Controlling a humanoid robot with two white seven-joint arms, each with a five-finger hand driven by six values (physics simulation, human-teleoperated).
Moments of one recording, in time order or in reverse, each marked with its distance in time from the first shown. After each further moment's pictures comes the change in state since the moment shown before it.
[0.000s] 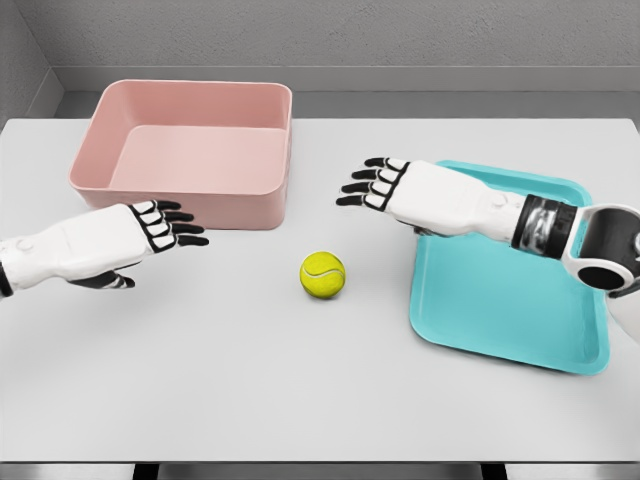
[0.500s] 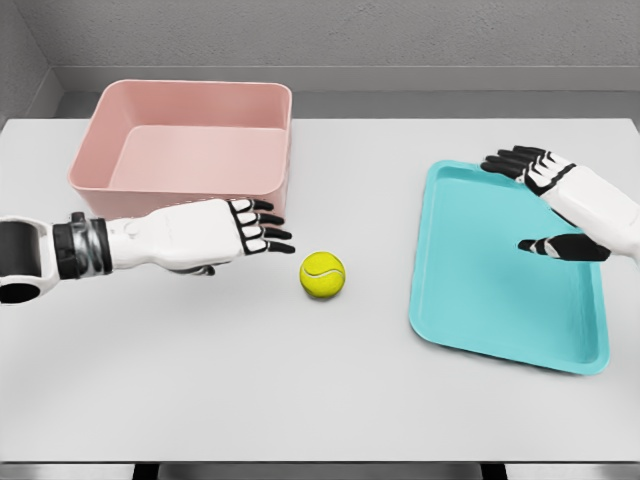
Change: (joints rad) left arm -0.299 -0.207 -0.283 0.032 -0.099 0.000 -0.058; right arm 0.459 -0.046 -0.545 -0.066 -0.400 0.000 -0.006
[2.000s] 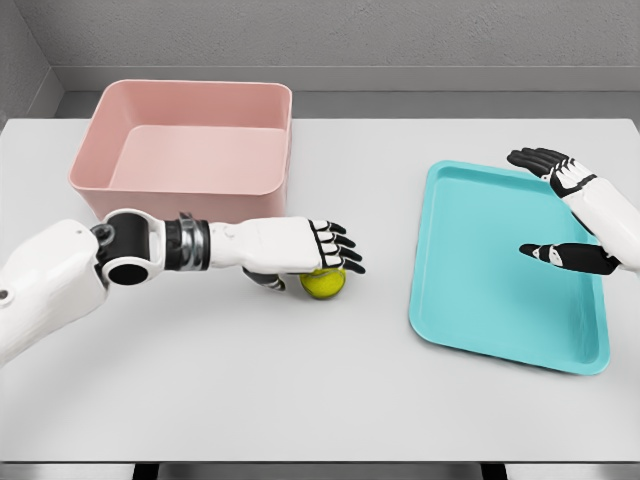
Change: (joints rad) left arm -0.146 -0.269 -0.204 0.243 0.039 -0.001 -0.052; right arm 0.074 0.162 -0.104 -0.010 -0.026 0.001 0.010
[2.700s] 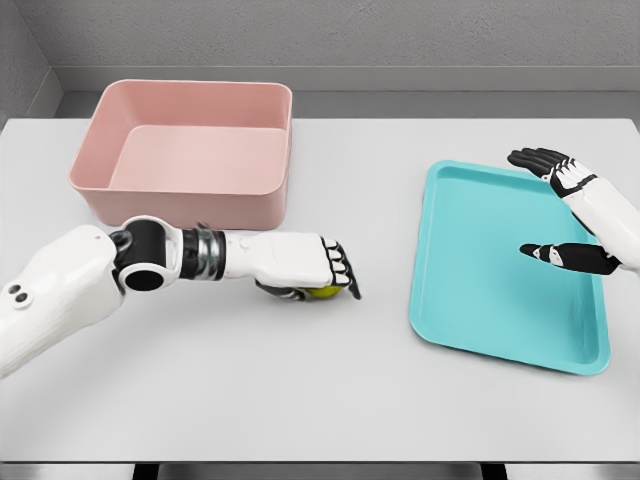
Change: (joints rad) left arm 0.002 -0.036 -0.027 0.009 0.006 0.000 -0.054; right arm 0.000 -0.001 0.000 0.001 0.001 0.000 -0.001
